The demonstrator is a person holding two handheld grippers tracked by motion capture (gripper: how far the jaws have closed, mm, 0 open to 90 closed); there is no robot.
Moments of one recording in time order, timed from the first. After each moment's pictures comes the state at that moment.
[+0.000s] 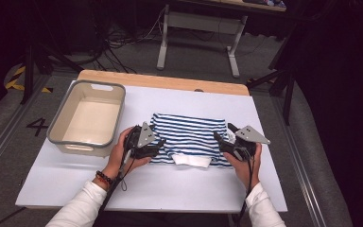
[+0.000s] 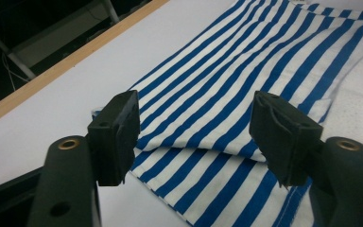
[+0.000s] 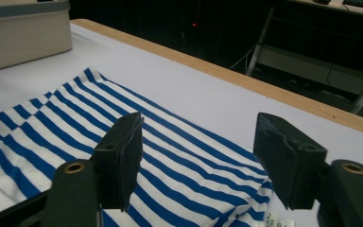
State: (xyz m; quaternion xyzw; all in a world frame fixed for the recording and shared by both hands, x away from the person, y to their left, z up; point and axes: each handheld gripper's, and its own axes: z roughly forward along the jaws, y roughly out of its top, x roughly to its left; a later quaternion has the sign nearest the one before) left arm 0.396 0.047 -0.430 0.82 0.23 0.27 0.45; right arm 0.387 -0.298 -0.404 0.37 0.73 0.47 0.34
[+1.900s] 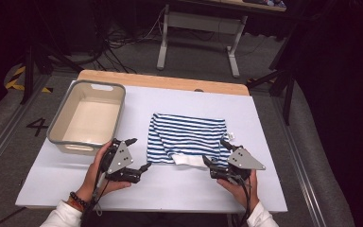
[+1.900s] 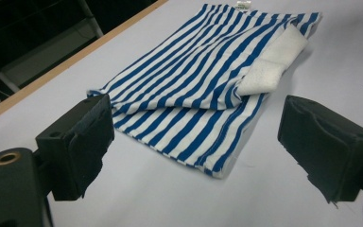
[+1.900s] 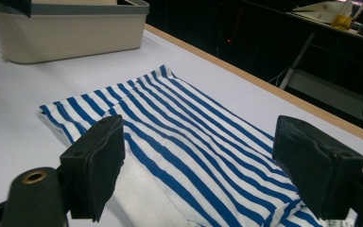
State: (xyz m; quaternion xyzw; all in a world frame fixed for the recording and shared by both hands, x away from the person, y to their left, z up) left arm 0.330 0.103 -0.431 0.81 0.20 0.25 0.49; right arm 0.323 -0.271 -0.413 0.29 0.76 0.48 0.34
